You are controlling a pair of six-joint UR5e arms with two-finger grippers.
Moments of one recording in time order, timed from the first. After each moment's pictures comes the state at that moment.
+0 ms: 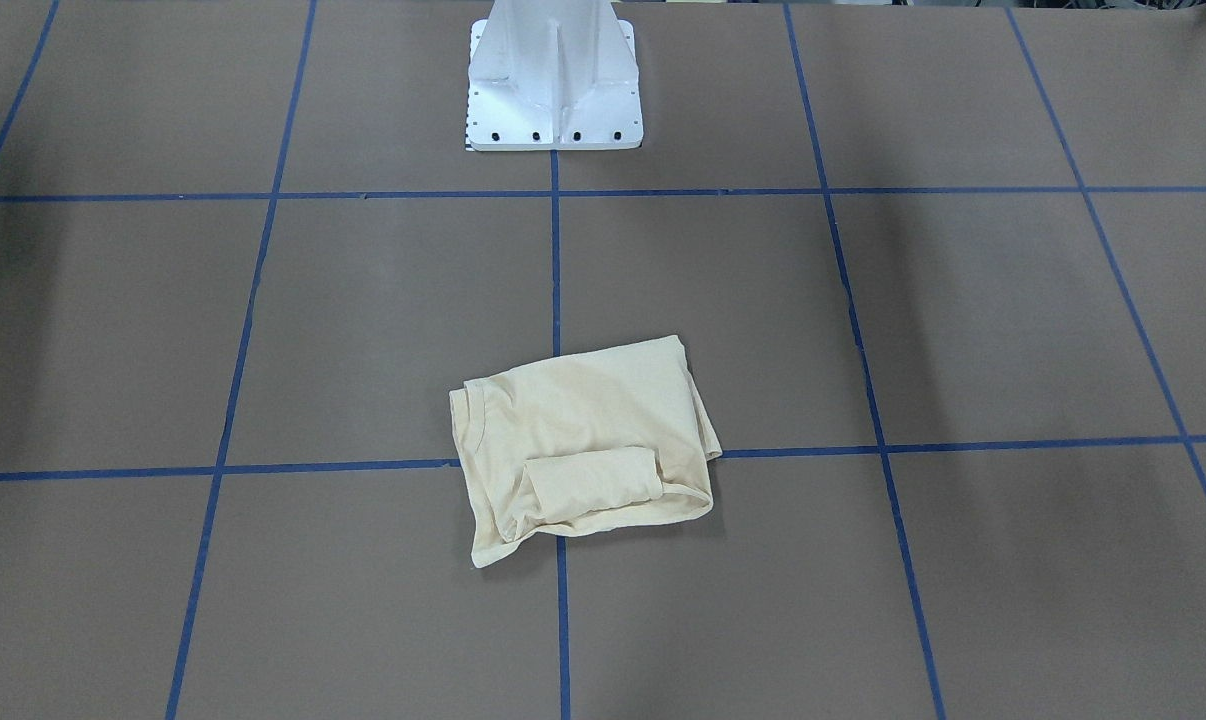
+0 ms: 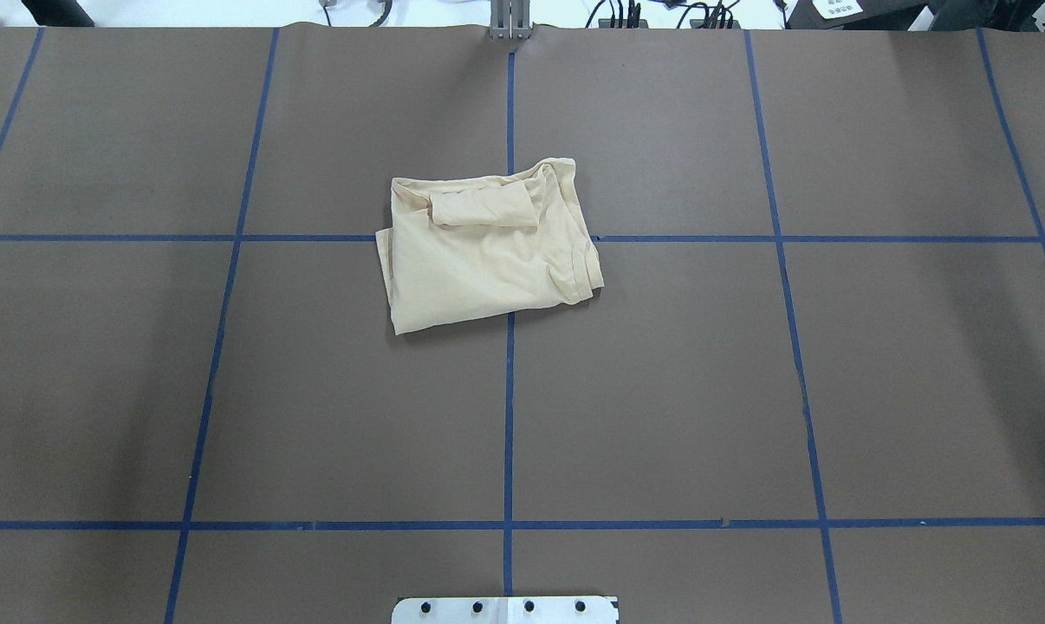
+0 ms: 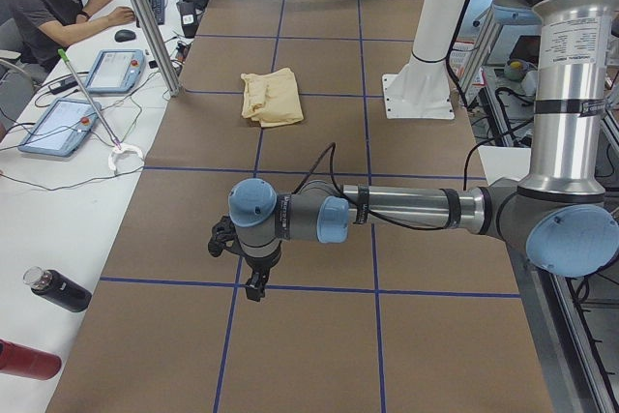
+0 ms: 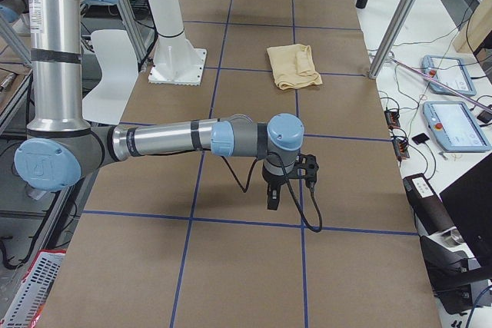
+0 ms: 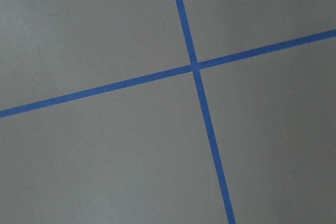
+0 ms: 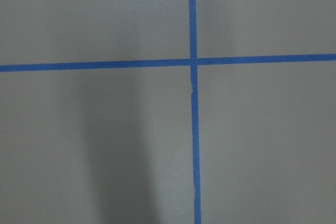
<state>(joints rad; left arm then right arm) -1.57 -1.55 -1.62 -1.60 -2.32 0.21 1.54 -1.61 1.77 -1.72 2.35 0.07</state>
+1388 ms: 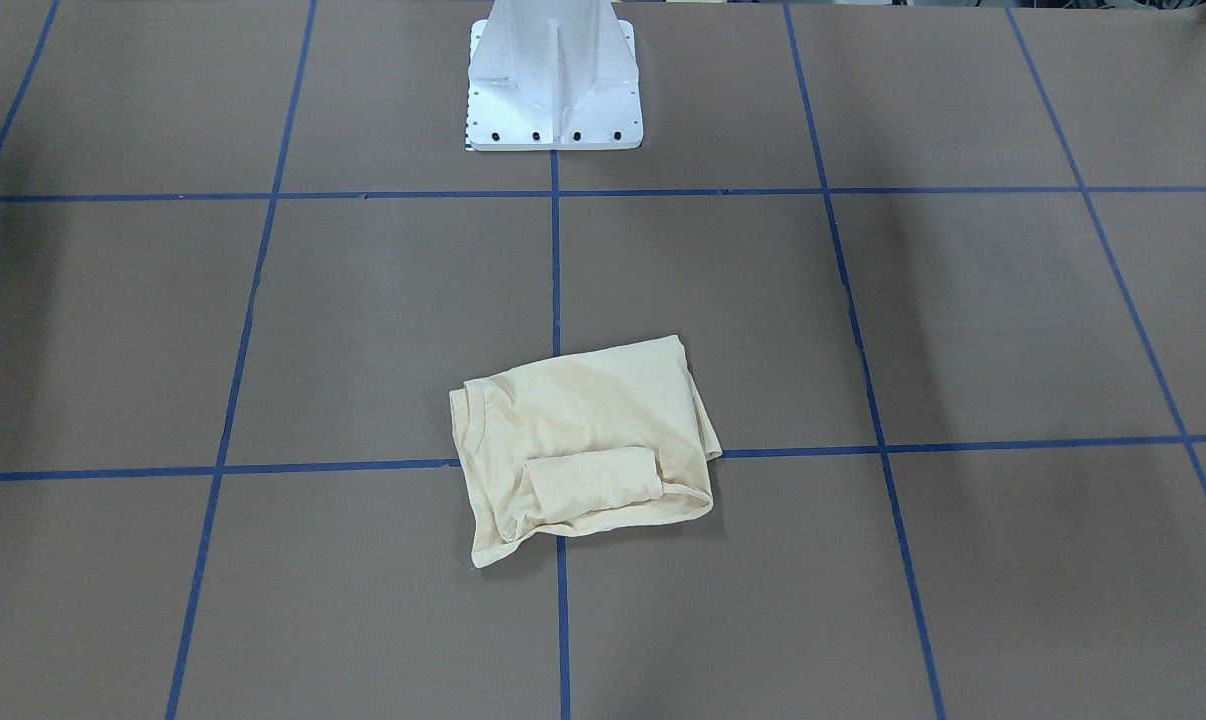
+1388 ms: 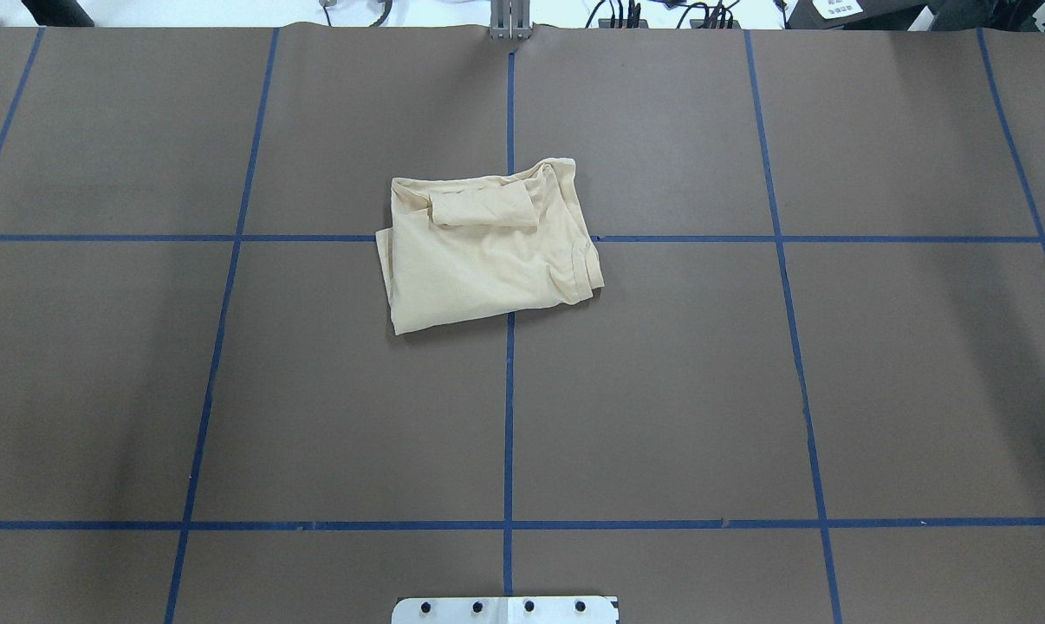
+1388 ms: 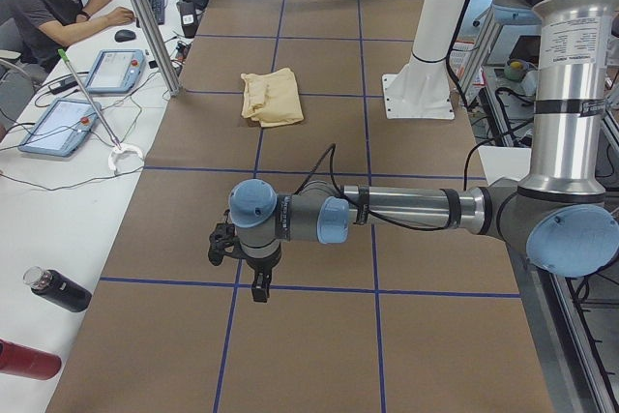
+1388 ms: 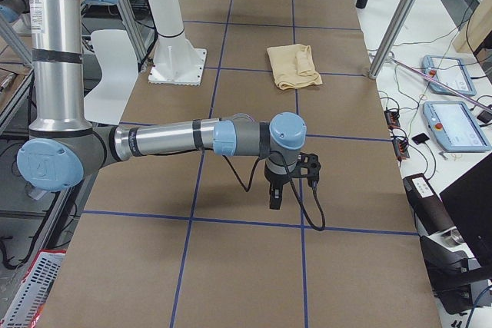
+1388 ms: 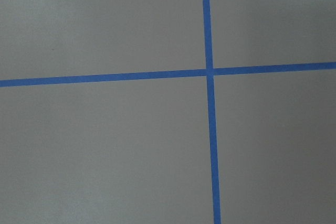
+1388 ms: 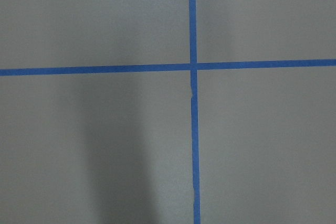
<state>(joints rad) -1.57 -1.55 -1.61 -1.60 -2.33 0.02 1.54 -1.60 1.76 -1.71 2.34 0.07</state>
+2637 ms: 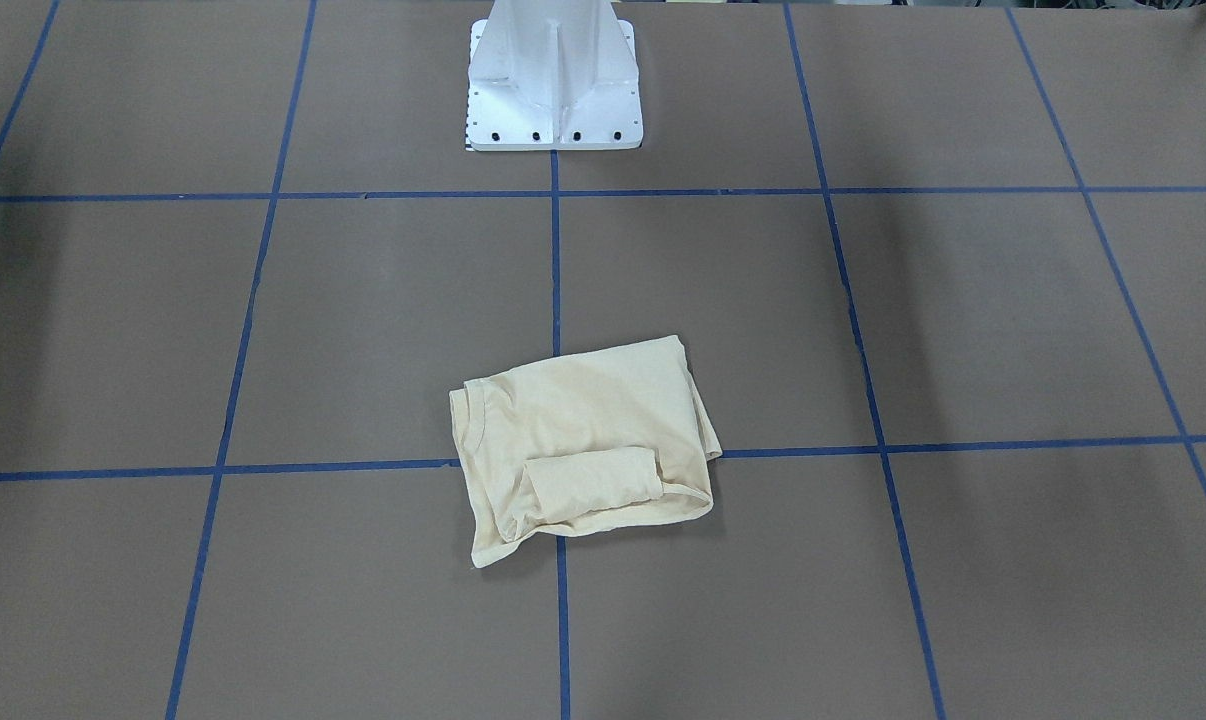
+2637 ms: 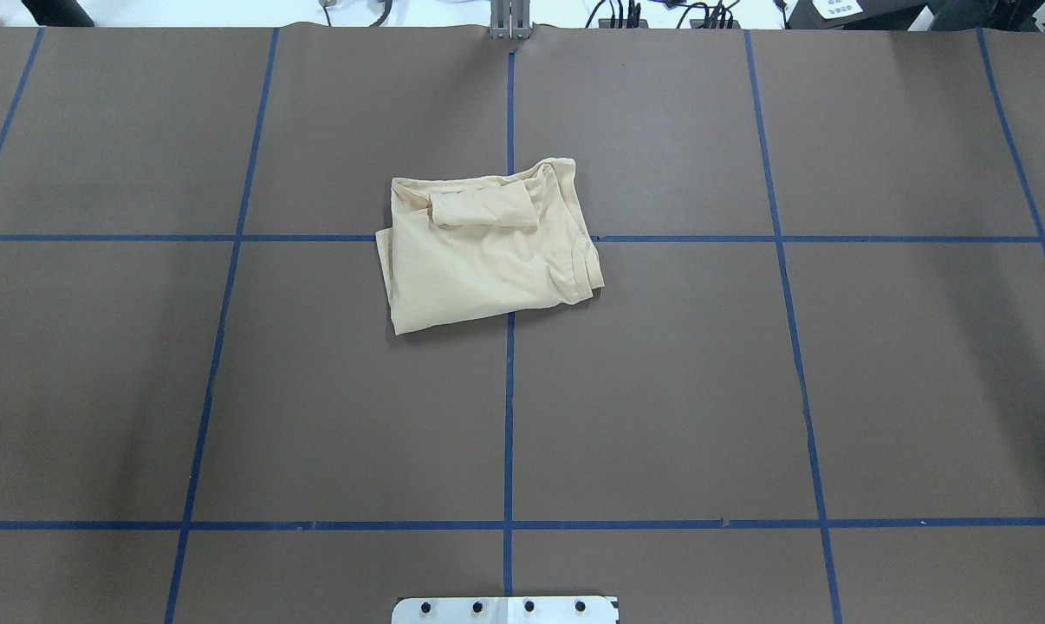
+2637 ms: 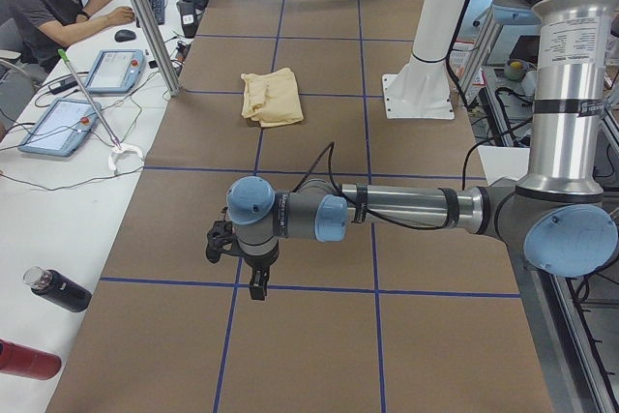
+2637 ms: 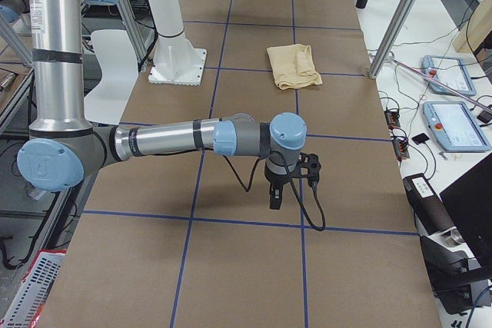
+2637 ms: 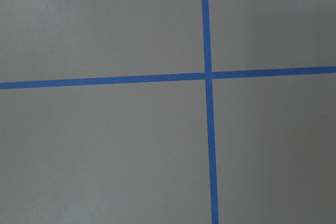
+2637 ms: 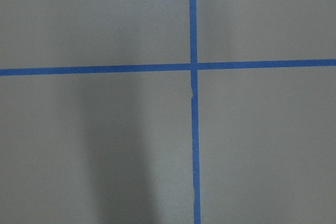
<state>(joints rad) -1.57 -1.56 -1.61 -1.60 -2.32 0.01 1.54 -1.60 1.76 -1.72 2.34 0.07</state>
